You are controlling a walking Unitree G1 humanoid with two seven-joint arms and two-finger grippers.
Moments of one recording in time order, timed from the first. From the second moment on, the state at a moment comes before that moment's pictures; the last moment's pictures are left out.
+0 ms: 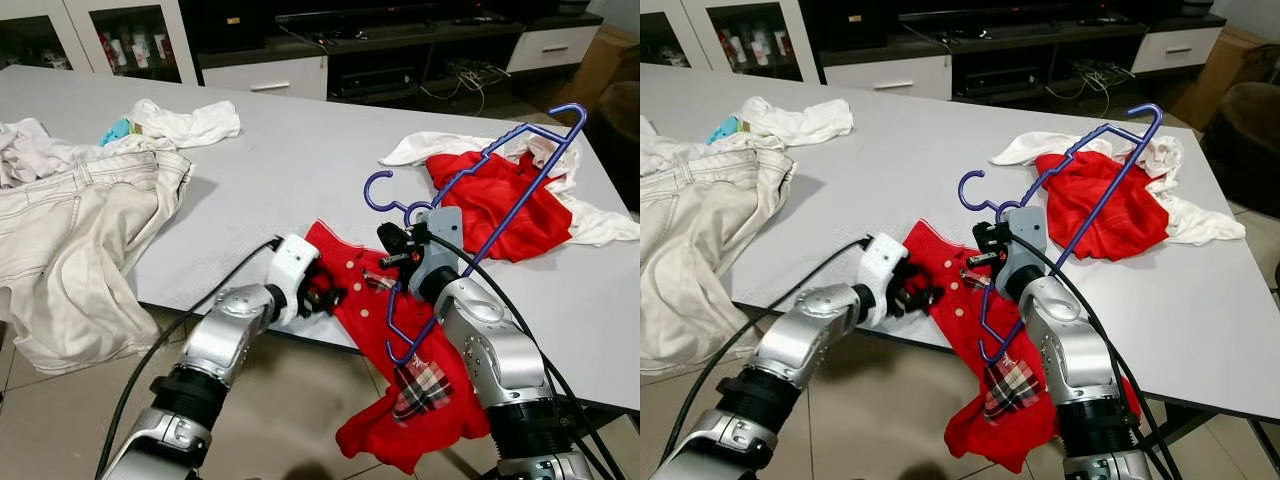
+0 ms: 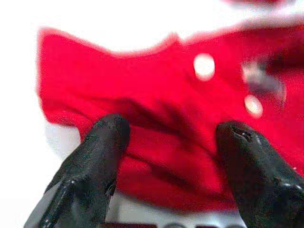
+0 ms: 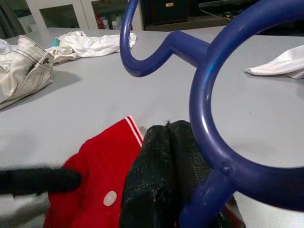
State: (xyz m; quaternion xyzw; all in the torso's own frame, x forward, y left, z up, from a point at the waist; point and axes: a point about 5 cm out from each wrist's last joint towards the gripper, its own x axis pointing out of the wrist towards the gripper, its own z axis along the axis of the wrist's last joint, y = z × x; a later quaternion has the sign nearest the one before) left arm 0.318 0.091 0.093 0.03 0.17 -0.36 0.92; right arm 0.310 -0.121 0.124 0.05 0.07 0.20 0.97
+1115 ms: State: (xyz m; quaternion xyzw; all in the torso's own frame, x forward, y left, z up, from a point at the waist) left arm 0.353 0.091 0.082 -0.04 0.20 -0.26 0.95; right arm 0.308 -0.117 0.123 0.05 0.07 0.21 0.97
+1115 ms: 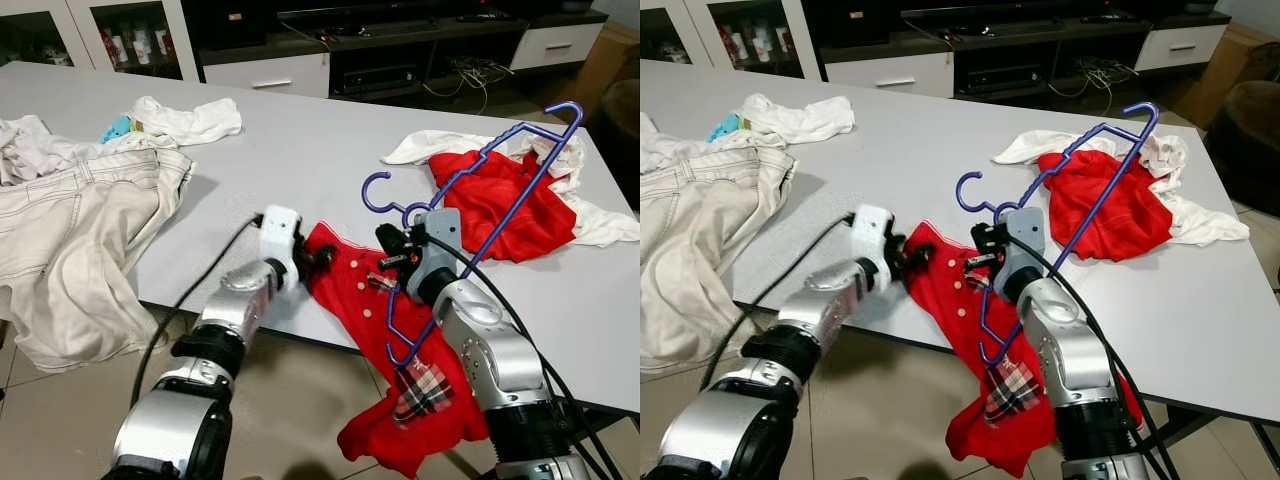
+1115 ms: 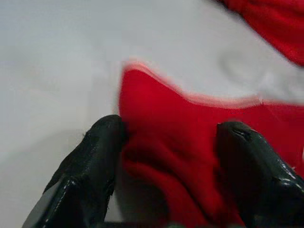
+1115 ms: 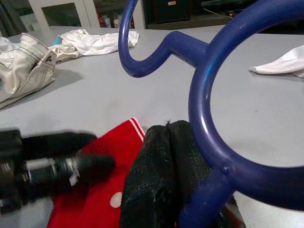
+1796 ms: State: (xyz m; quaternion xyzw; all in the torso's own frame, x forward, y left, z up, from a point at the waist) left arm 0.356 0.096 0.098 -0.16 0.12 -0.27 0.94; right arm 0.308 -0.117 0.123 0.05 0.07 0.21 0.97
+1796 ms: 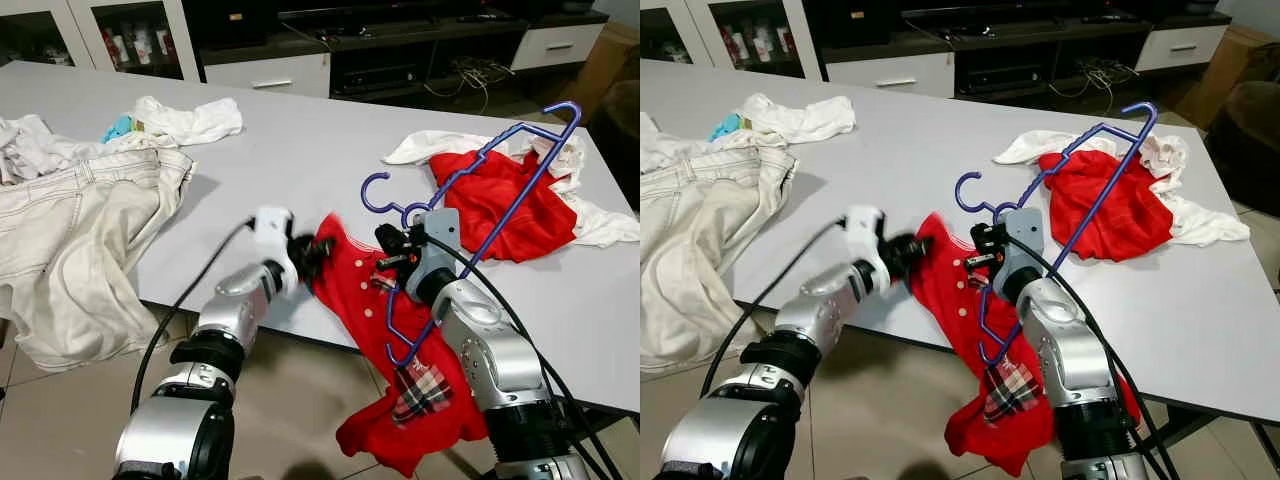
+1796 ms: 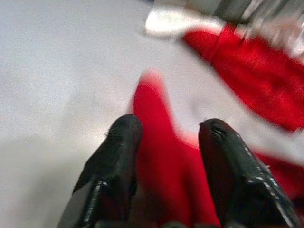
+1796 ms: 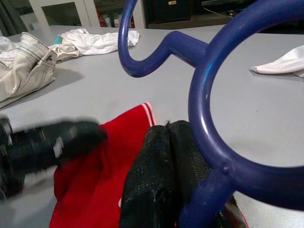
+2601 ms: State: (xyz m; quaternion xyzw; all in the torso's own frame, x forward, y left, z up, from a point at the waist) left arm 0.343 0.096 0.080 -0.09 0.13 -0.29 0.95; right arm 0.308 -0.118 0.123 0.05 0.07 0.21 0.97
